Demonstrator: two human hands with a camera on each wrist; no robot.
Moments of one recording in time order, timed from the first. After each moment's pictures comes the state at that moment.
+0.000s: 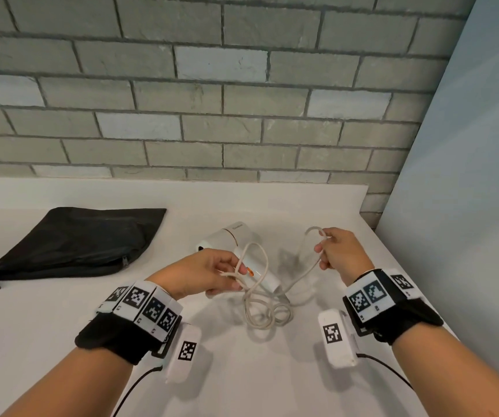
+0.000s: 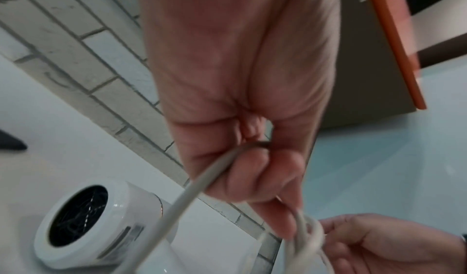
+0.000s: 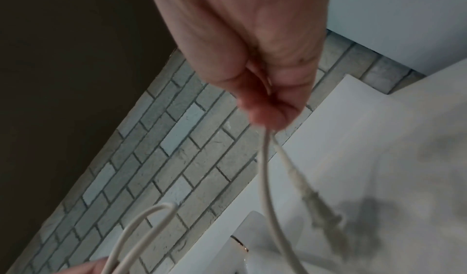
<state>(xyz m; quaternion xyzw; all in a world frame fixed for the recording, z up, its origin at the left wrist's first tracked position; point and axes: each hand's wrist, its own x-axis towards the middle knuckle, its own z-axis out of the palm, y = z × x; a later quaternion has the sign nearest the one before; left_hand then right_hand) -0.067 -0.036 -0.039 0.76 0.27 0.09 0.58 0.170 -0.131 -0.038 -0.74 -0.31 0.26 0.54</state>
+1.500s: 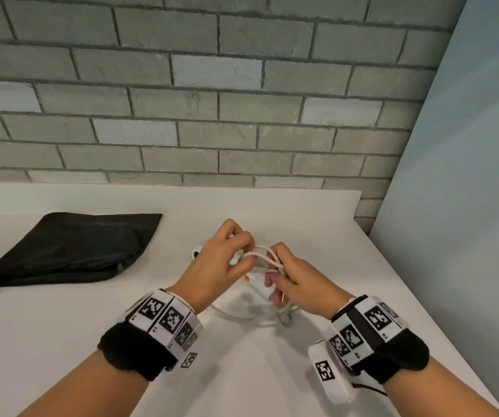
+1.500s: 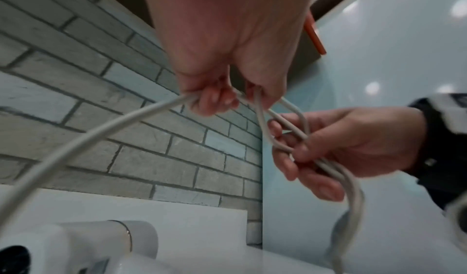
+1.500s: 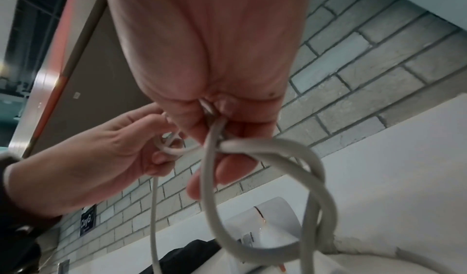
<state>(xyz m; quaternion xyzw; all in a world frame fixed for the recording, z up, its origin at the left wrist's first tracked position) -0.040 -0.057 -0.031 0.89 0.19 0.34 0.23 0.112 -0.159 -0.028 -0.63 -0.66 0.26 0.32</state>
